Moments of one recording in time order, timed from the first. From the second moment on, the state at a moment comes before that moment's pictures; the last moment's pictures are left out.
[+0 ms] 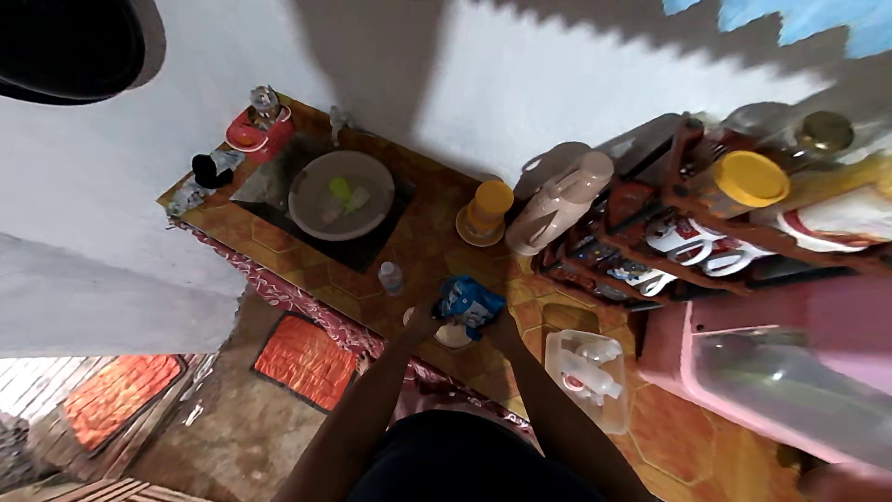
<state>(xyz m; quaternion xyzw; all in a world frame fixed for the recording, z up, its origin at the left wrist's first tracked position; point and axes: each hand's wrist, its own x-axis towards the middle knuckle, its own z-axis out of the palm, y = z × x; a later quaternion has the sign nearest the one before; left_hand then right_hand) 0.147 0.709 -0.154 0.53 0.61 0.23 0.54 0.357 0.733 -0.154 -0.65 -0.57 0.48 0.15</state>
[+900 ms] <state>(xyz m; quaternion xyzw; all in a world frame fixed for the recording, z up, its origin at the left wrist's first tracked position) 0.138 0.711 -0.133 0.62 0.56 0.19 0.51 0.358 0.712 -0.192 -0.59 -0.53 0.48 0.38</state>
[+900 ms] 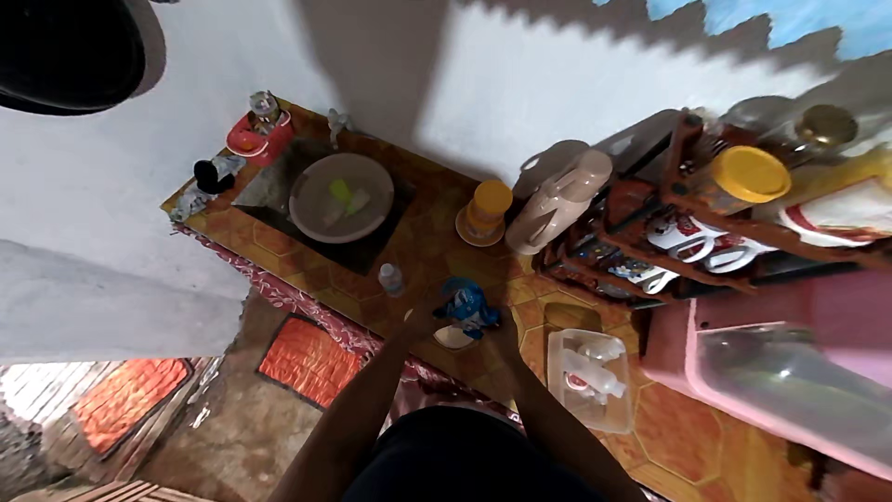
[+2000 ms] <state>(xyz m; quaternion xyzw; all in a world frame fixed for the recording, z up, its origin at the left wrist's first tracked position) 0.106 0.737 -0.139 0.58 0.55 0.18 0.58 0.336 0.692 -0.205 -0.61 -0.46 0.36 0.53</state>
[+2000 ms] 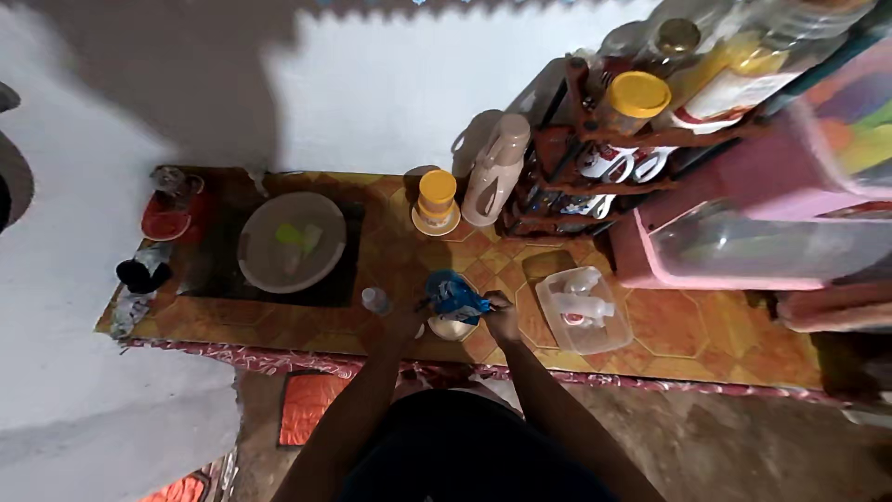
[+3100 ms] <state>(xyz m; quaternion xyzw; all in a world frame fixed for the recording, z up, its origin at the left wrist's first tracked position) 0.115 0.748 -0.143 0.63 0.53 0.14 0.56 0.320 0.683 -0.185 -0.70 -0.47 0.31 0.44</state>
